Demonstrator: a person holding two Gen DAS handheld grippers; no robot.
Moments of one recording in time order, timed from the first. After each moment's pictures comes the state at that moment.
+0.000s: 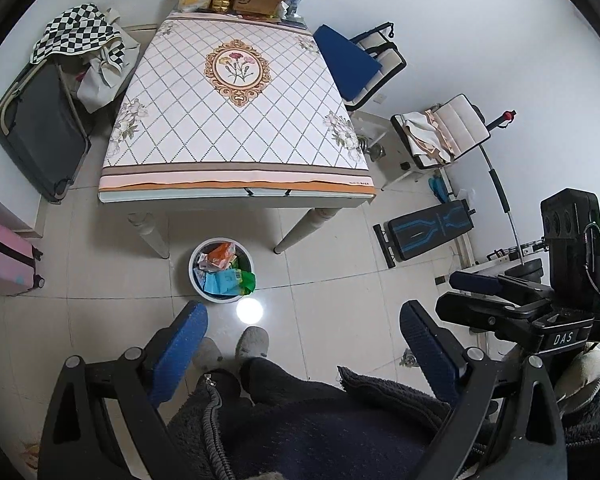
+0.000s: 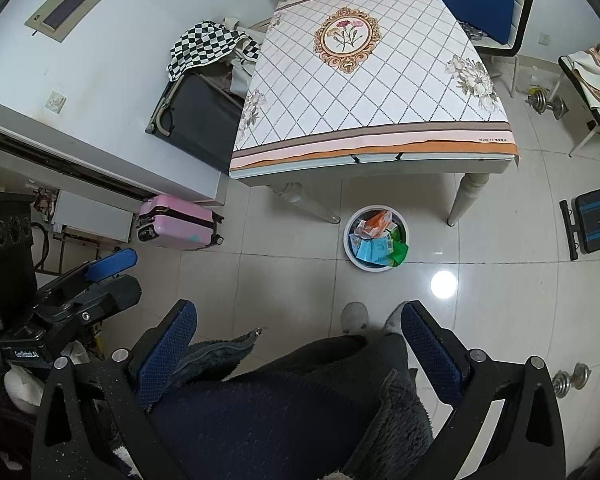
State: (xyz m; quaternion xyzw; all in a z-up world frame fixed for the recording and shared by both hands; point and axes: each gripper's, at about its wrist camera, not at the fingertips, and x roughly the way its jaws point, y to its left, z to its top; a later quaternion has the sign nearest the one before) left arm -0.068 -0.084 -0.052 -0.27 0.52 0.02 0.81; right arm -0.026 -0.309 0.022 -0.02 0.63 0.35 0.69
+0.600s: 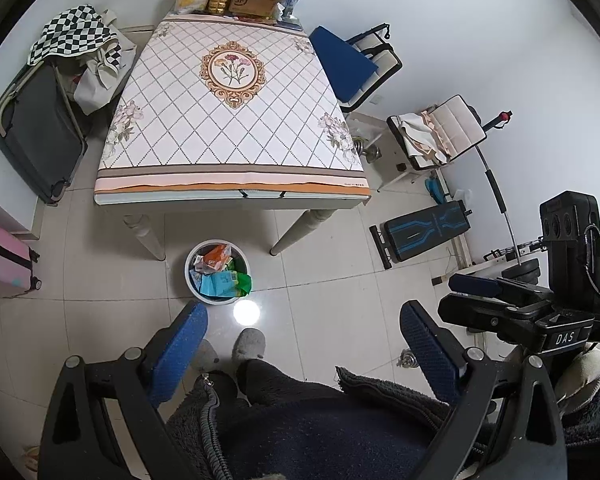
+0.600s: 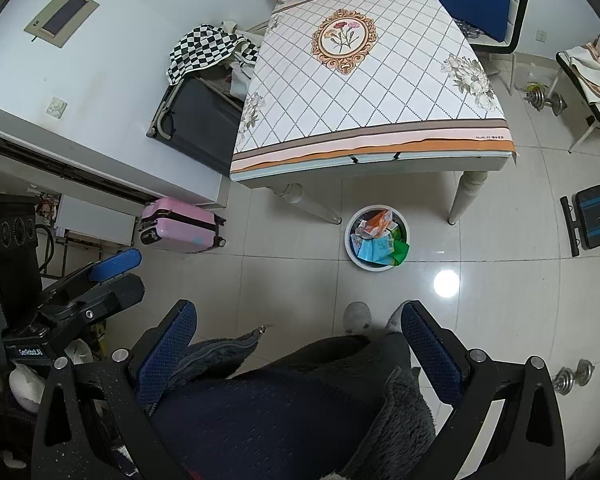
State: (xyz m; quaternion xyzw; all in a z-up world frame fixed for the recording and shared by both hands) left arm -0.064 -0.091 -0.051 -0.27 0.52 0.02 0.81; right arm -0.024 -0.318 0.026 -0.02 0.63 0.35 0.69
